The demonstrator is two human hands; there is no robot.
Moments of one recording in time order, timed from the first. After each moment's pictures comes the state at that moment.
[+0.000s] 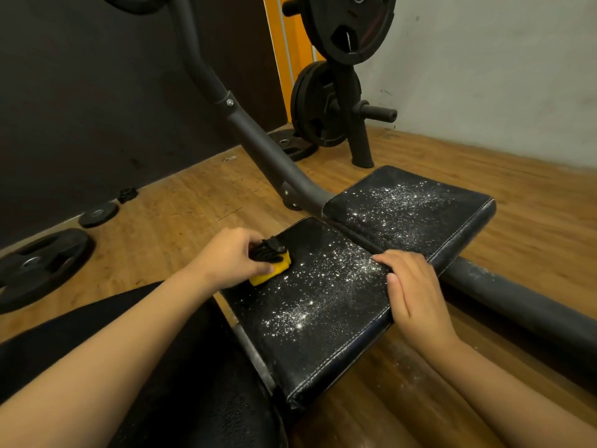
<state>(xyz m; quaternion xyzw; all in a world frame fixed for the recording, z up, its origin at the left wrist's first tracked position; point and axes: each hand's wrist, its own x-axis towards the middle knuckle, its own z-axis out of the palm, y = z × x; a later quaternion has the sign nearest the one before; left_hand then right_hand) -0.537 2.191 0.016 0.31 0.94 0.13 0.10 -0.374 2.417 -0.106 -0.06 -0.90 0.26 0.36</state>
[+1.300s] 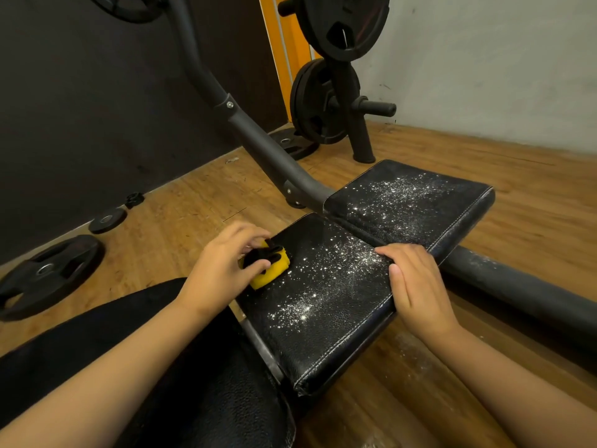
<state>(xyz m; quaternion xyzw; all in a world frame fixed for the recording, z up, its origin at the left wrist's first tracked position) -0.514 2.160 0.000 0.43 0.86 0.26 -0.10 -0.375 2.418 -0.109 -0.07 -0.89 0.26 0.36</state>
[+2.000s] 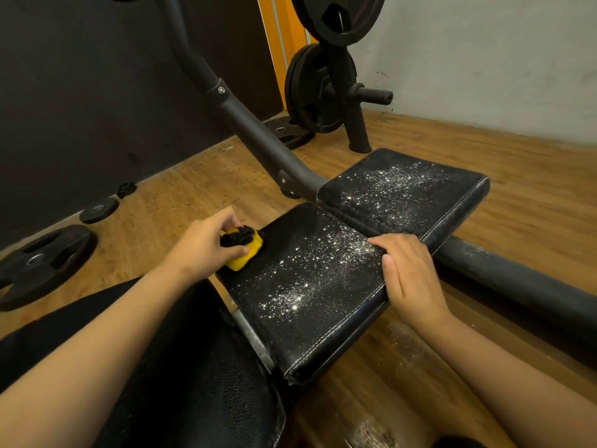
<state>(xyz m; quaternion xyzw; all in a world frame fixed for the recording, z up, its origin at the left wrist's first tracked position) -0.545 2.159 0.009 0.31 0.93 0.19 0.02 -0.375 2.421 -0.110 -0.06 -0.89 0.26 0.36</state>
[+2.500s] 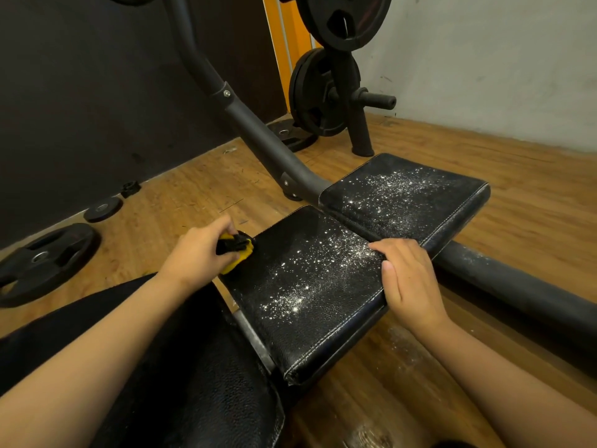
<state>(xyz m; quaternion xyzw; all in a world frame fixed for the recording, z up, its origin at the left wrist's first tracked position) -0.536 2.146 0.010 0.30 0.94 0.16 0.00 -0.375 2.421 -0.110 -0.06 -0.89 0.25 0.37</state>
